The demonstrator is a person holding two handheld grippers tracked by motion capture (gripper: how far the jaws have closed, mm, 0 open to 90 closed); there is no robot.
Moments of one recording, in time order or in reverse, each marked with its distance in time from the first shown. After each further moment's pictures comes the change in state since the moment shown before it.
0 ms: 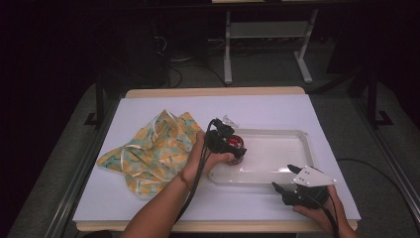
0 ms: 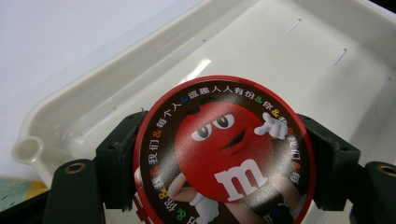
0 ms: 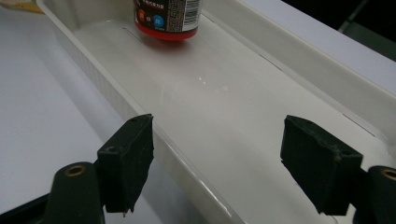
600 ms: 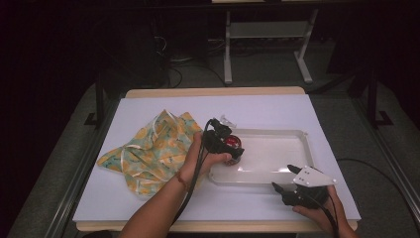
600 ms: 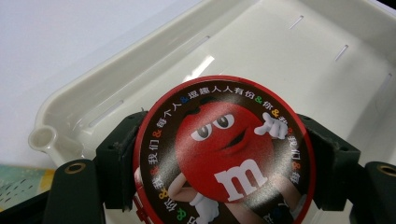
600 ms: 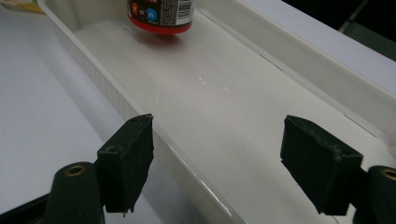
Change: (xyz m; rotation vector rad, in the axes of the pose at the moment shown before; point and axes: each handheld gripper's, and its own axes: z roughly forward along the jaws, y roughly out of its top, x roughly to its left) left arm 0.002 -0.002 -0.008 0.006 0.015 -0.001; right arm 0.001 0.000 0.000 -0.003 0.003 0.002
